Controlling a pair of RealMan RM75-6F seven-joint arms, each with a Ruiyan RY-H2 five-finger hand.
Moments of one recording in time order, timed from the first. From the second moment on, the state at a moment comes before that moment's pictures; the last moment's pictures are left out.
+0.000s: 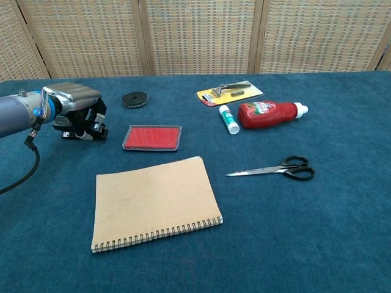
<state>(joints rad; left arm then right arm) -0.90 -1.74 -0.19 -0.74 1.14 0.64 0.30 0.05 -1.09 0.12 -1.56 -1.44 1.51 0.08</state>
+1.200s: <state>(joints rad) -0.83 -1.48 0.08 -1.45 1.76 0.95 0.60 0.03 -1.08 0.11 -1.59 -1.45 1.53 0.08</state>
